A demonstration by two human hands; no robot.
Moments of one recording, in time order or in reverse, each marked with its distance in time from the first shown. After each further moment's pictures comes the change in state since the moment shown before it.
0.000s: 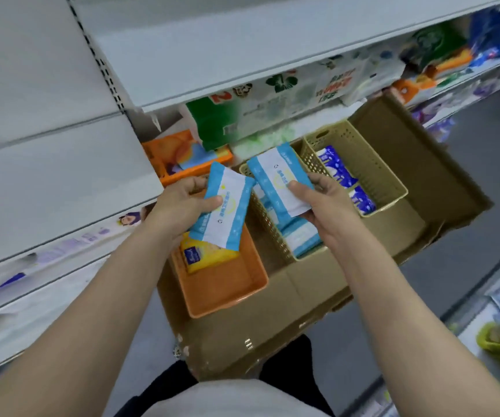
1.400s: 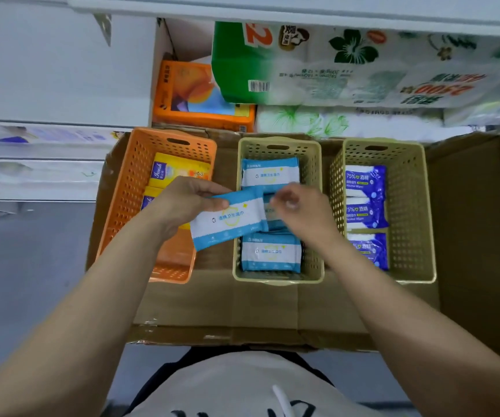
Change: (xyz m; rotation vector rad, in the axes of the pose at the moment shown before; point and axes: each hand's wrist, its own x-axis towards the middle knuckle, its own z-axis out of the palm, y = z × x) left_hand 0.065 -0.050 0.117 -0.056 0.231 -0.255; right_hand 0.188 0.031 -0.069 -1.105 -0.634 -0.389
